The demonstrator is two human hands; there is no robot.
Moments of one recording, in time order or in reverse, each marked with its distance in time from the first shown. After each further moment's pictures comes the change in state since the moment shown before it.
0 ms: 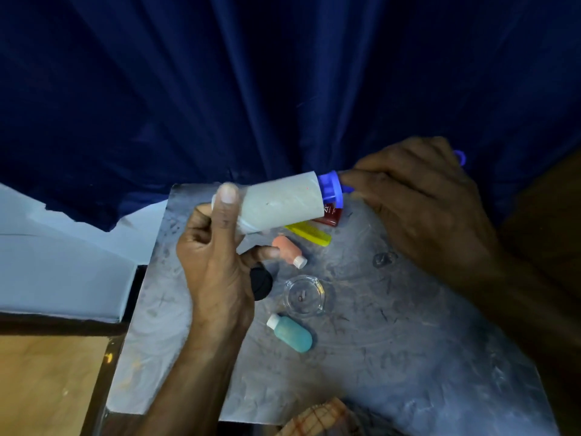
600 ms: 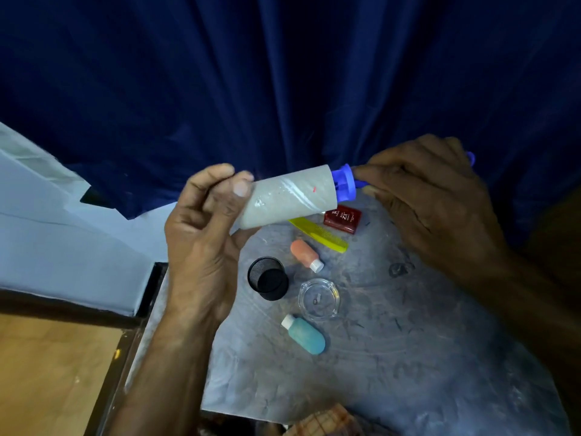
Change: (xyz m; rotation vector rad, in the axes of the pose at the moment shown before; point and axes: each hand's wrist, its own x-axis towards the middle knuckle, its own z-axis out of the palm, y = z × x) left_hand 0.019 0.031 -0.044 0.009 -0.195 0.063; right_hand 0.013 -0.010 0.005 0.004 -0.043 -0.052
